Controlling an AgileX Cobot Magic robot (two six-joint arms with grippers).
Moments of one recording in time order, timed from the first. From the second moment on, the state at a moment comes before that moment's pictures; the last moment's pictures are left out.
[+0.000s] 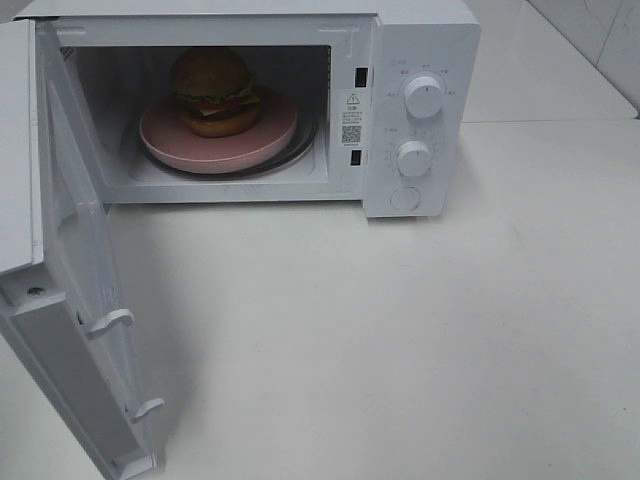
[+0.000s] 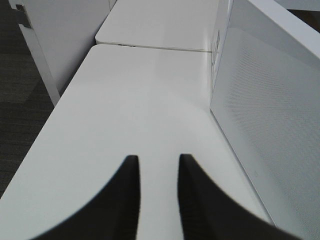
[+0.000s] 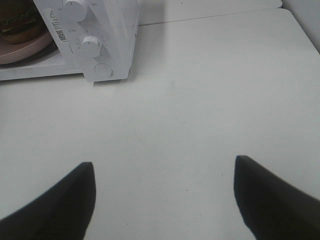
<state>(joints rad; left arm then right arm) 0.06 0.26 -0.53 0.11 0.80 -0.08 0.17 0.00 -0.51 -0.09 1.01 0.19</state>
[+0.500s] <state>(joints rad) 0.06 0.54 -0.40 0.09 0.31 0.01 0.17 0.00 -0.51 -0.09 1.01 0.19</state>
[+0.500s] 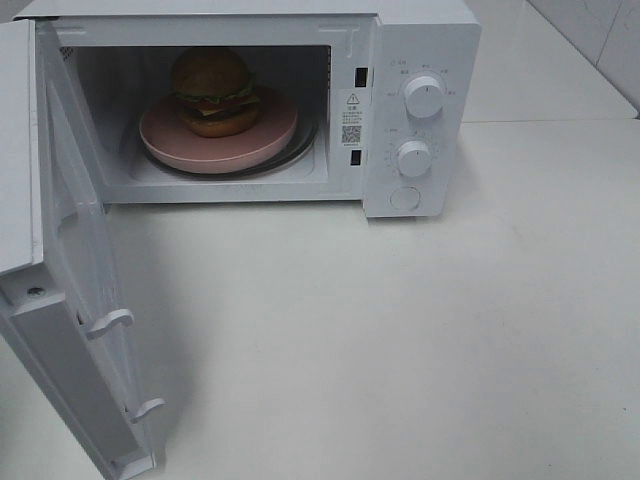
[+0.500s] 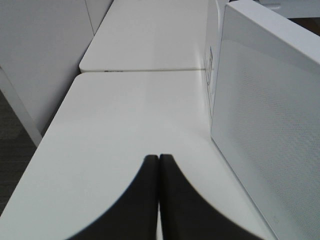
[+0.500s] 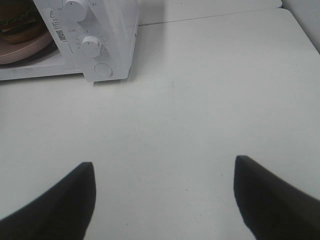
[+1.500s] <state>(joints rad) 0.06 1.13 -0.21 0.43 -0.61 -0.31 0.17 0.00 -0.51 -0.09 1.01 0.19</state>
